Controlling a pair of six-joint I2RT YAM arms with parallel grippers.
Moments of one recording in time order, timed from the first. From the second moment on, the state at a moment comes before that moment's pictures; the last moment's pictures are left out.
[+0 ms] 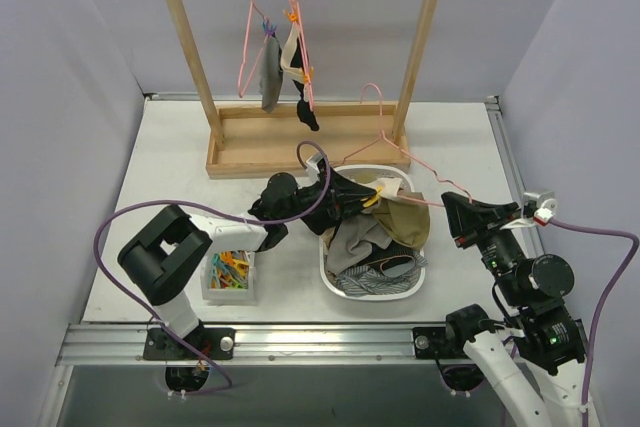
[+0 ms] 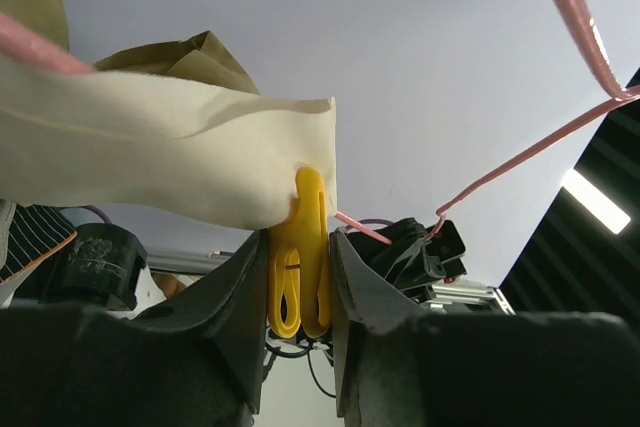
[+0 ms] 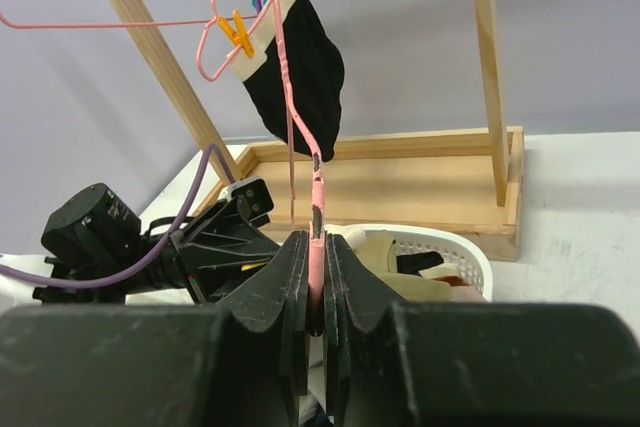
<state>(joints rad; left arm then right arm) -0.79 1.71 0.82 0.99 0.48 -1.95 0.36 0.26 0.72 -0.29 -0.02 0.33</state>
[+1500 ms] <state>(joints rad) -0.46 0.98 0.99 -1.13 -0.06 -0.63 0.36 0.31 0.76 -0.39 0.14 0.34</state>
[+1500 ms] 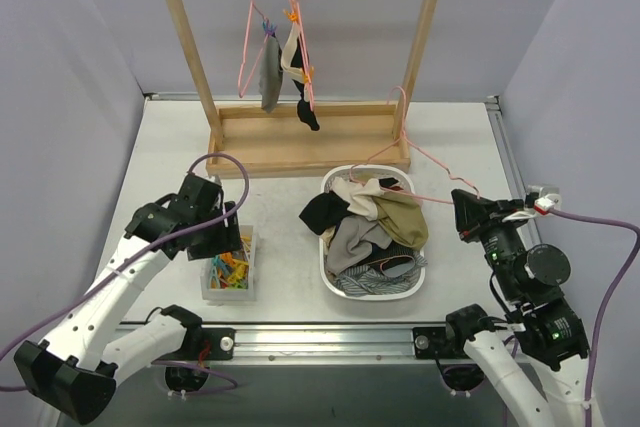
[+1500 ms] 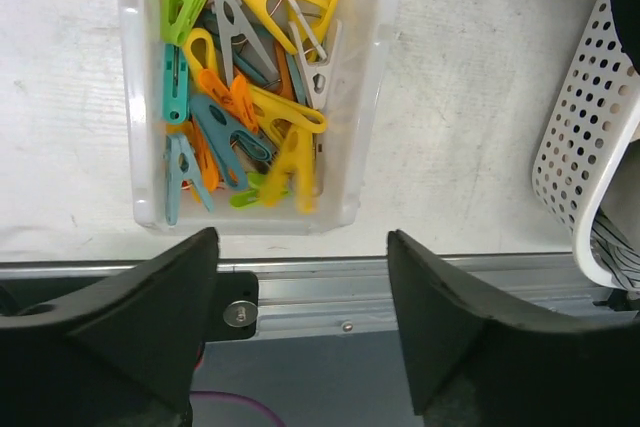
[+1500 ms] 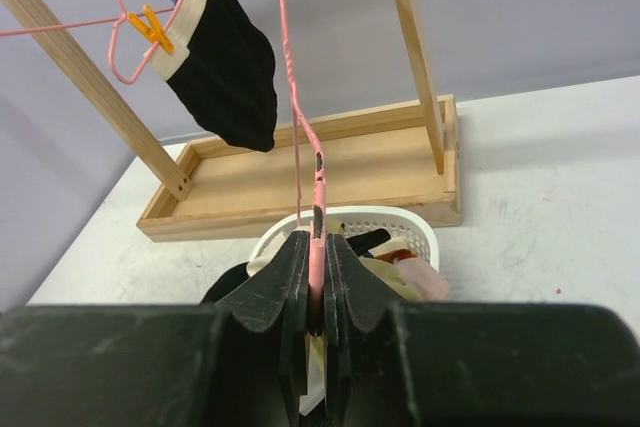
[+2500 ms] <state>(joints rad) -0.46 0.90 1.11 -0.99 -0.07 -0.63 0.36 0.87 1.24 0.04 0.14 0.16</state>
